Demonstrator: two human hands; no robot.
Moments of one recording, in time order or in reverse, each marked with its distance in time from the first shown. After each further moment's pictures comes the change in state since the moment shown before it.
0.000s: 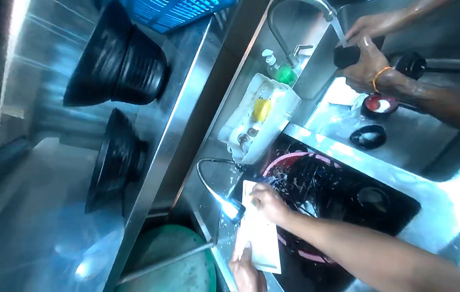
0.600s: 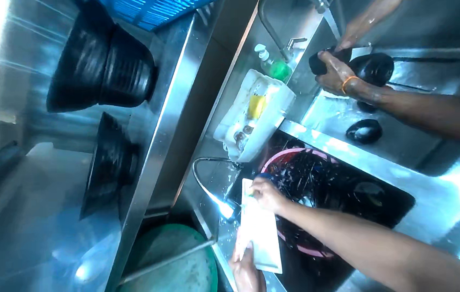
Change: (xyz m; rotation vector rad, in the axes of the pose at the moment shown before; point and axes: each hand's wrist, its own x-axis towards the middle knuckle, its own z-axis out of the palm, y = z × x) left_hand -0.010 -0.002 -0.001 0.030 -0.079 0.033; right_hand 0.006 0.002 -0.017 0.108 -0.069 0.072
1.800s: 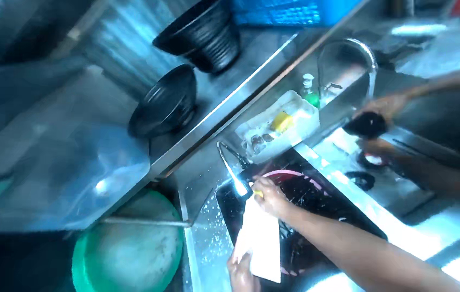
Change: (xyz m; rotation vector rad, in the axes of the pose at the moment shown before) left_hand -0.052 -0.021 -0.015 -0.369 0.071 -0.045; right_hand -0.012 -0.050 -0.011 -0.537 -0.183 -0.033
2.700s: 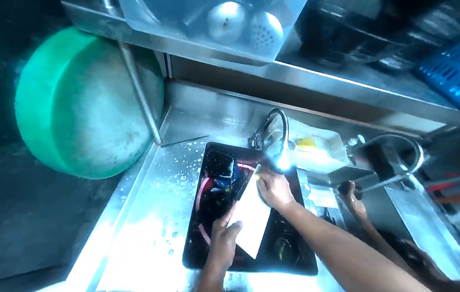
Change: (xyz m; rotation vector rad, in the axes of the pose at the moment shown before) left_hand 0.003 -0.083 -0.018 -0.372 -0.089 0.044; right_hand 0.000 -0.023 0.012 -0.705 -0.009 -0.267
